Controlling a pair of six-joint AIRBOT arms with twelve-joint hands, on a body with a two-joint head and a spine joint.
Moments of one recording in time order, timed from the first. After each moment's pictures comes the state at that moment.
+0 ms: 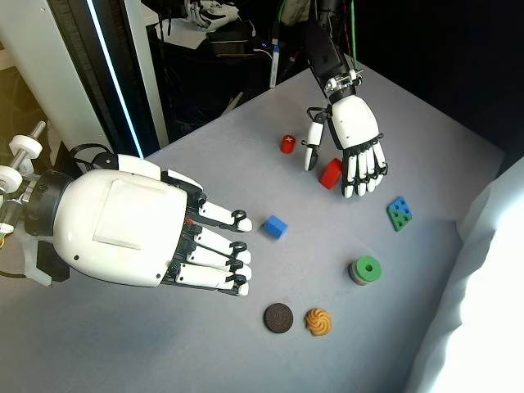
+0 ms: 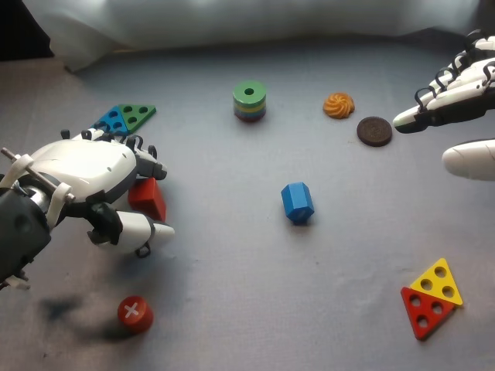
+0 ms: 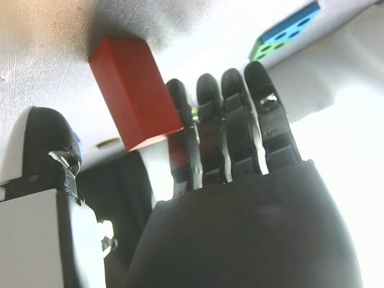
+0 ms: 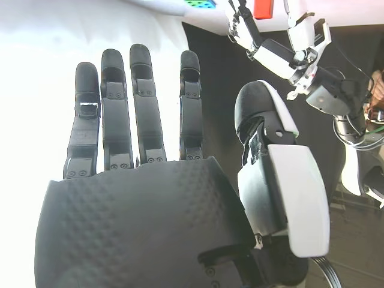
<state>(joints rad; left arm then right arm) 0.51 -1.01 0.98 -0.91 -0.64 1.62 -0.35 -0.69 0.92 -0.30 0.46 -0.57</state>
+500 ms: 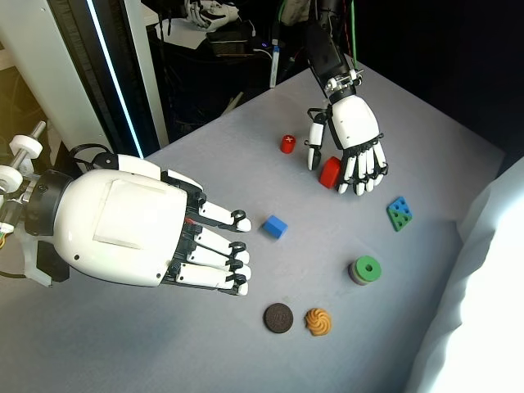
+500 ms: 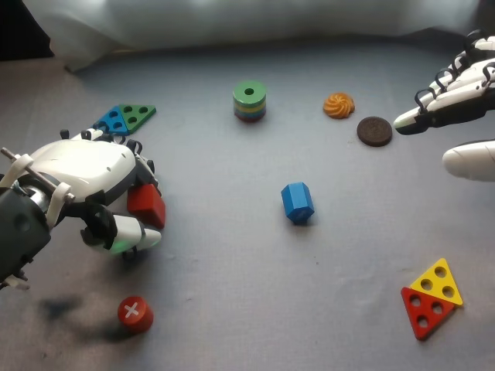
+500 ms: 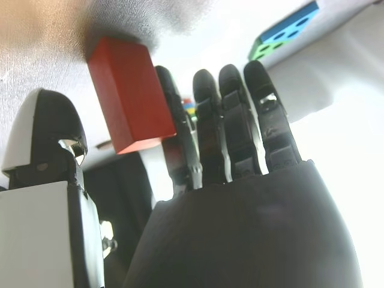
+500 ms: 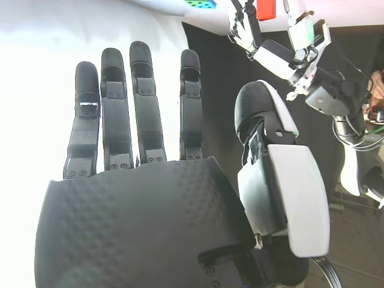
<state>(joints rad) 0.51 -1.01 0.98 -0.92 -0.64 1.62 -0.35 -0.69 0.92 -0.31 0.46 -0.57</state>
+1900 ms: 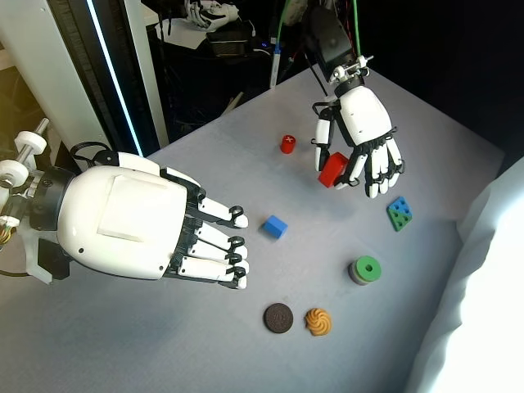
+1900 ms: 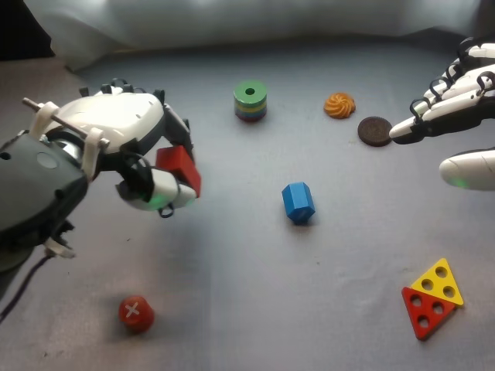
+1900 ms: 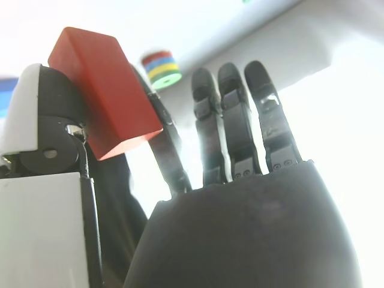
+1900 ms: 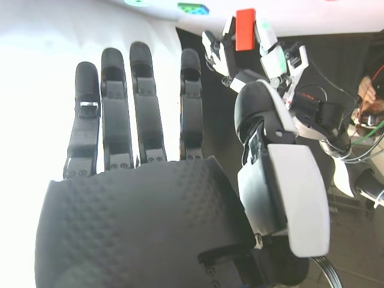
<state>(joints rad) 0.29 -1.03 0.89 -1.21 -0.72 1.84 -0.35 -0.69 0.91 -0.33 0.45 -0.57</state>
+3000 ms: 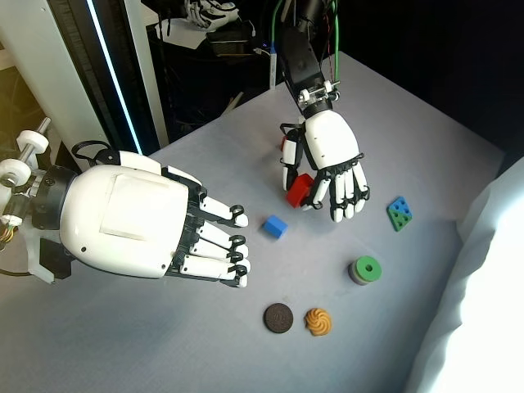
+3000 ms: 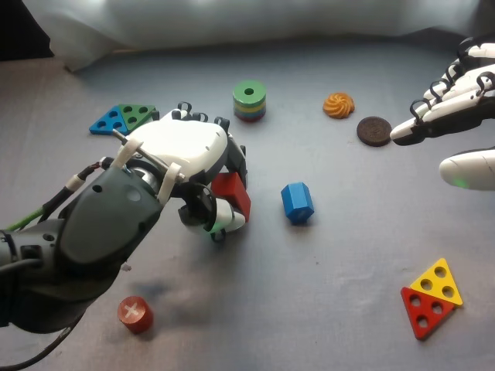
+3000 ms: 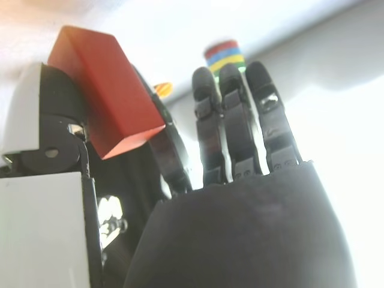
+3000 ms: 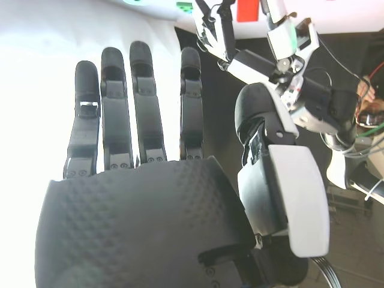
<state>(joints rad) 0.33 -1.22 0.97 -1.13 -0.75 1.87 -0.35 -0.69 0.91 -0.33 0.45 -0.57</state>
